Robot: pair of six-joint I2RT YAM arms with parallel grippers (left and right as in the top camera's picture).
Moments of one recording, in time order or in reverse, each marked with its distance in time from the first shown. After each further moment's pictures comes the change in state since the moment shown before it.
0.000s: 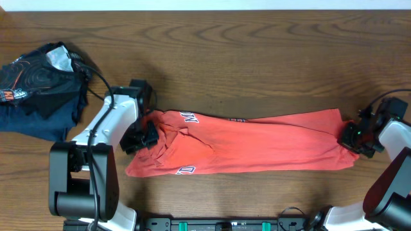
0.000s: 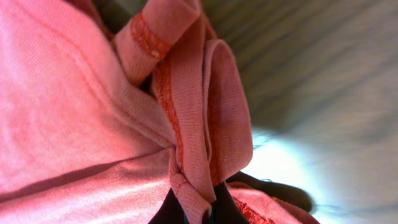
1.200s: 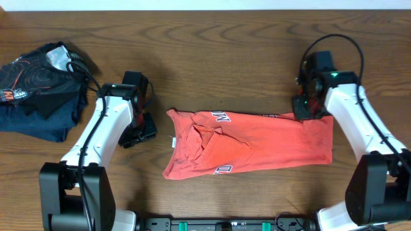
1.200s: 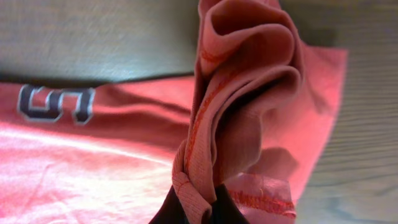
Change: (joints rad) left arm 0.000 -0.101 0.036 -0.016 0.000 0.010; right arm 0.631 0.019 0.335 -0.318 0.214 -0.001
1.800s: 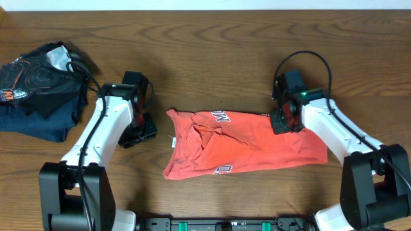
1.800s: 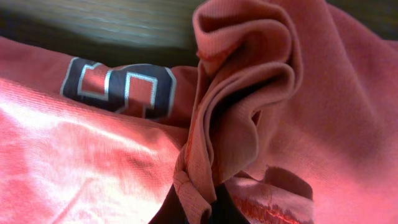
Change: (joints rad) left arm 0.000 0.000 0.000 0.000 0.000 0.000; right arm 0.166 0.000 -0.187 0.211 -0.043 0.042
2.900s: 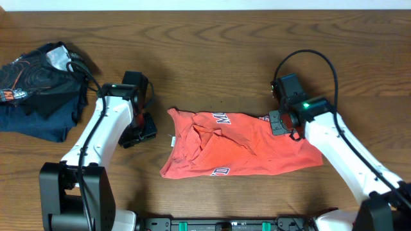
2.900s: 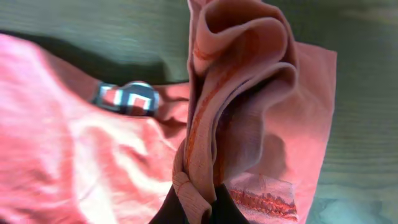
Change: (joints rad) left arm 0.000 0.000 0.000 0.002 0.000 0.000; right arm 0.092 -0.199 0.002 -0.081 0.109 0.110
